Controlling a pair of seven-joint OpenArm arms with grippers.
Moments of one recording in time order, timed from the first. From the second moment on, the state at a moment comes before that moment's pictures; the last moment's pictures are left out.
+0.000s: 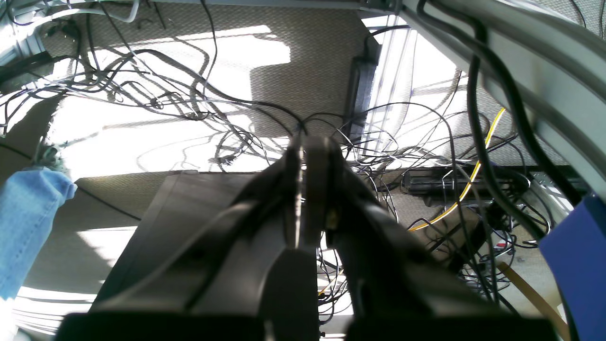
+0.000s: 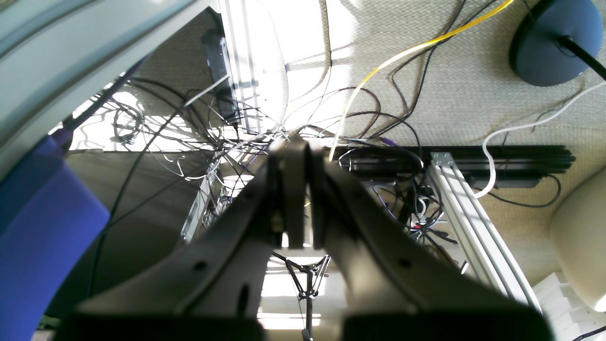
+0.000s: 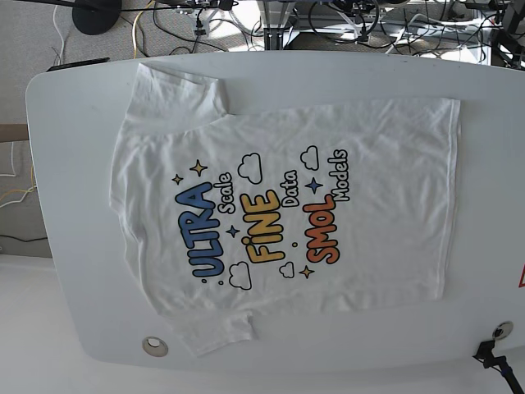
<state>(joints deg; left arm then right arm) 1.9 -3.3 -1.1 1.8 -1.3 -2.6 -0.1 -2.4 1.4 -0.9 1.5 0.7 3.9 -3.6</state>
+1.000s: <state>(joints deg) 23.3 -4.4 -1.2 31.9 -1.1 -3.3 0.3 -25.9 2.8 -0.8 39.1 0.7 3.5 -3.6</state>
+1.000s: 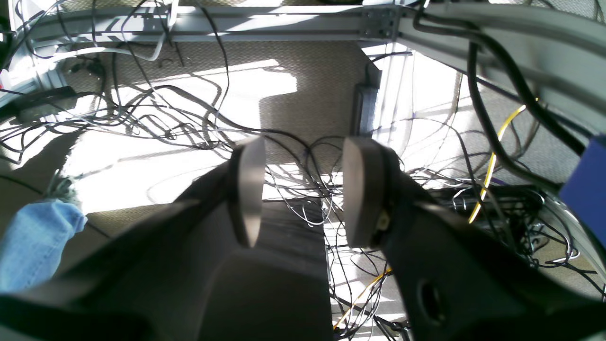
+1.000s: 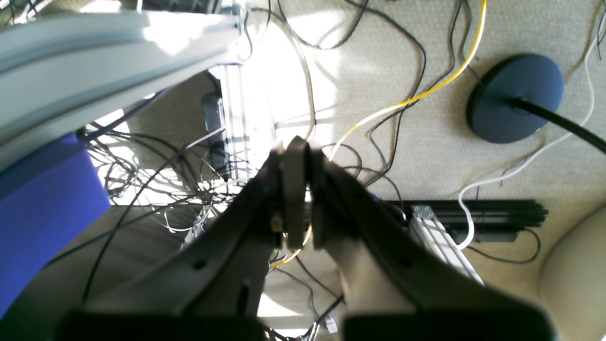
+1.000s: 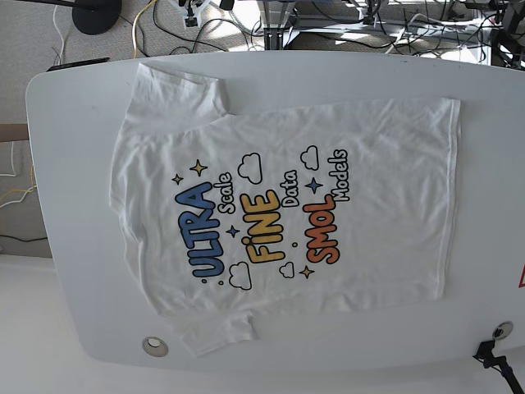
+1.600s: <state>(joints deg) 49.0 -8.4 -1.2 64.3 -1.0 -3.4 0.5 -51.4 3.3 -0.9 72.8 0.6 4.3 -4.4</state>
